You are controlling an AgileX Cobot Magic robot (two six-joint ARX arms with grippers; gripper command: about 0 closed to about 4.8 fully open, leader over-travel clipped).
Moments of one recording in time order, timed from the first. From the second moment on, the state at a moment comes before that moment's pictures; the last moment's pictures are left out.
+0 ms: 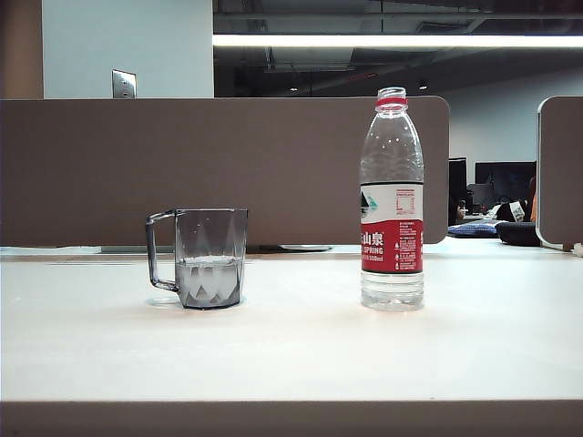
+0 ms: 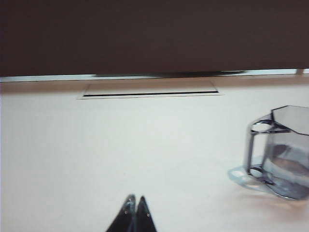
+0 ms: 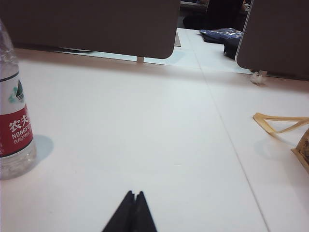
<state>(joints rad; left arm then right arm) -0.13 0.00 0.00 0.00 -0.10 0.03 0.20 0.00 0.01 -0.06 0.23 -0.10</state>
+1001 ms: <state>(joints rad) -0.13 0.00 0.00 0.02 -0.14 0.03 0.20 0.00 0.01 -0.06 0.23 -0.10</state>
